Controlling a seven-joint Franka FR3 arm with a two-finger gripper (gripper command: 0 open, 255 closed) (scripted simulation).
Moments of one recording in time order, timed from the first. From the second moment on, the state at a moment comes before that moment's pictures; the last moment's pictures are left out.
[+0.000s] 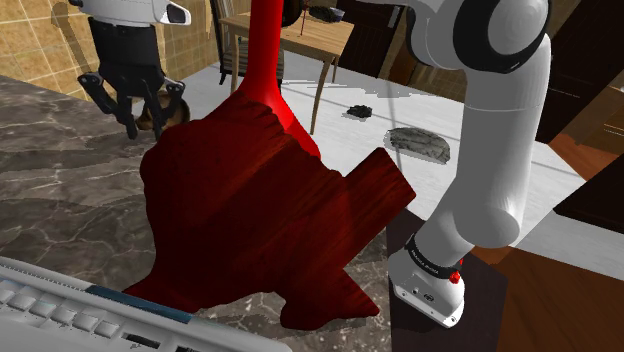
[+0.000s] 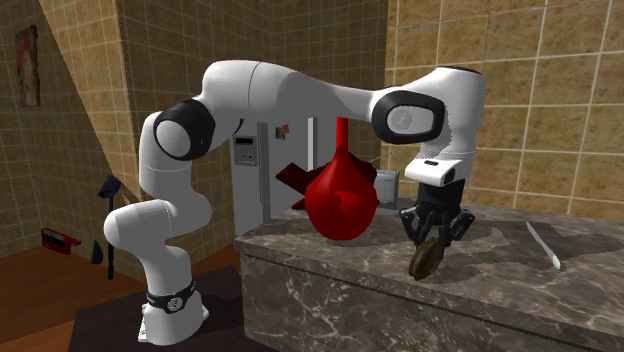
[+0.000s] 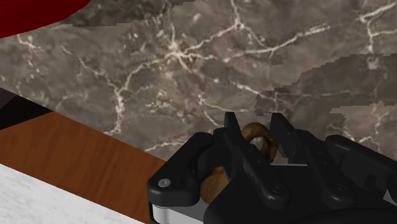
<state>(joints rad) 0.18 0.45 0.62 -1.36 -0.13 1.71 1.40</state>
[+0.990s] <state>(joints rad) 0.24 0.49 0.62 -1.11 -0.15 1.49 1.41</state>
